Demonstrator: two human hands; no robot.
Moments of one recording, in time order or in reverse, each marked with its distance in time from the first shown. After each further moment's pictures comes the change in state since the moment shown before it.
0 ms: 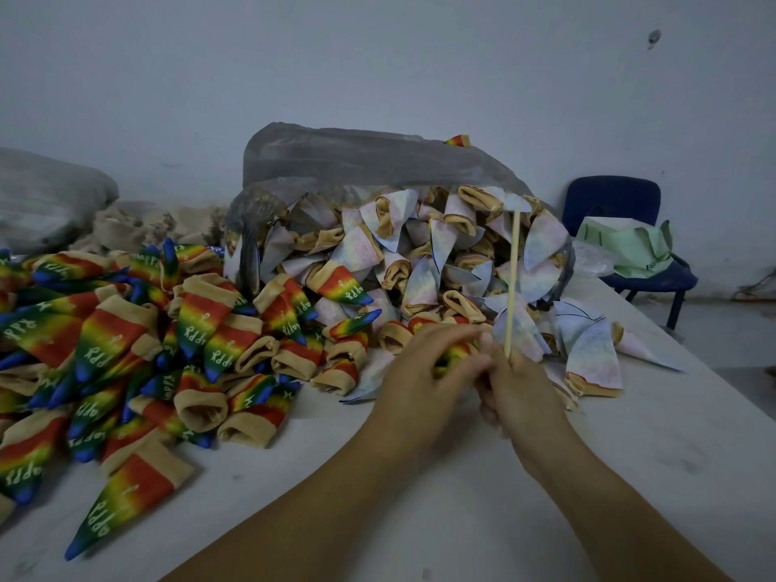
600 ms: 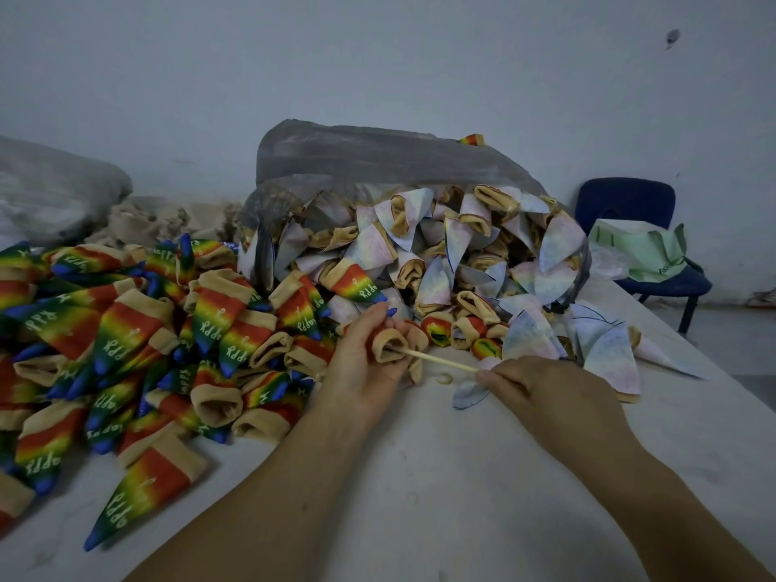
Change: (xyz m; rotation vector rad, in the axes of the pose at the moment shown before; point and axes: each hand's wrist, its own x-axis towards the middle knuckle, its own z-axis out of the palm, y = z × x) left_hand 0.025 -0.027 -0.050 -1.332 0.353 -0.620; right_hand 0.000 -0.002 -0.031 -1.068 -0.031 -0.566
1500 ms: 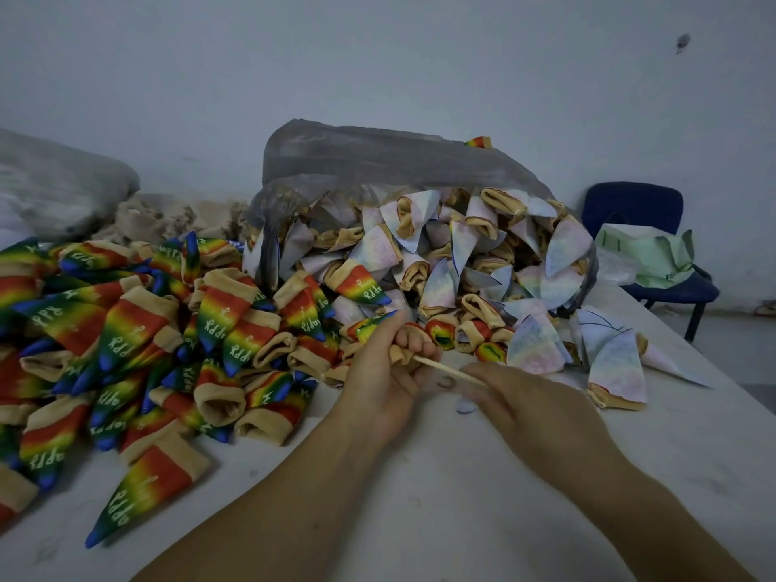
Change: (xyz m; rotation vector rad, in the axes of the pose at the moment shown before) left_hand -0.008 -0.015 0.005 0.133 -0.042 0.014; right_hand -0.005 -0.026 -0.009 0.183 -0.058 -0.070
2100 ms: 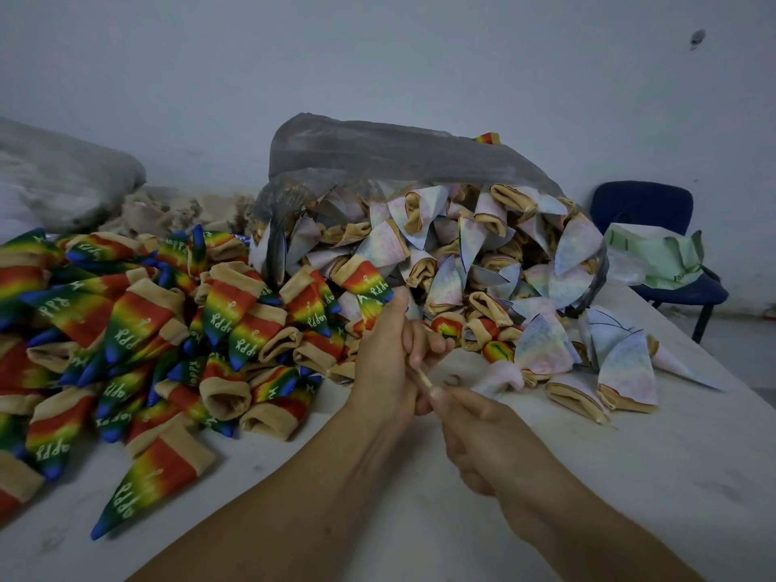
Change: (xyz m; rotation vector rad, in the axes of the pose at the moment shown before) left_hand 0.000 -0.002 0.009 0.195 0.009 0.163; right_hand 0.000 -0.049 0.026 1.040 -0.285 0.629
